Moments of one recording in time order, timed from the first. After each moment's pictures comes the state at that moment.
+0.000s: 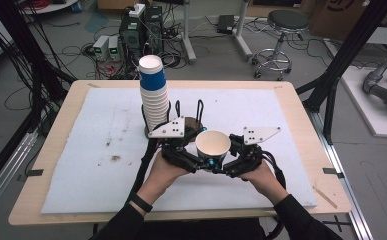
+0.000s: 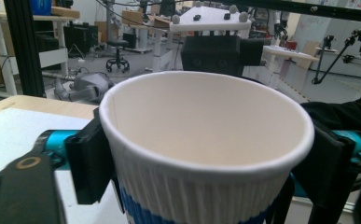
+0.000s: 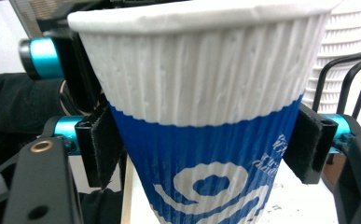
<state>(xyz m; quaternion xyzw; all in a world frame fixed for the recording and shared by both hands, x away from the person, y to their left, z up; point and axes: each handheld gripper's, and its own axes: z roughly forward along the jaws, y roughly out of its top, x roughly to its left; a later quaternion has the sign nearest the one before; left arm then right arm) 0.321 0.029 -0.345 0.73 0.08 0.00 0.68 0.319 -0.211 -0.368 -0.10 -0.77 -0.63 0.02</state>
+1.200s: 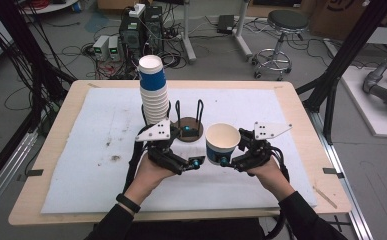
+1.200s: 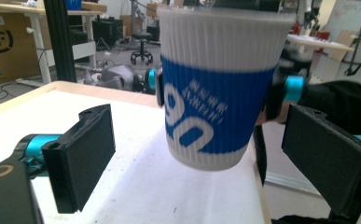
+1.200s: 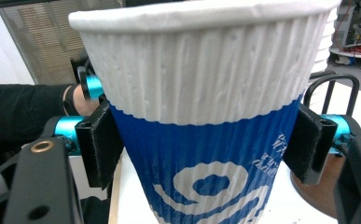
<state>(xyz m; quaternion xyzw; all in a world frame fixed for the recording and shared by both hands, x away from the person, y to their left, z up) 0.320 0.058 -0.360 0.74 0.11 0.03 0.66 0.325 -0.231 -0.357 -0.11 -0.75 -0.65 0.00</state>
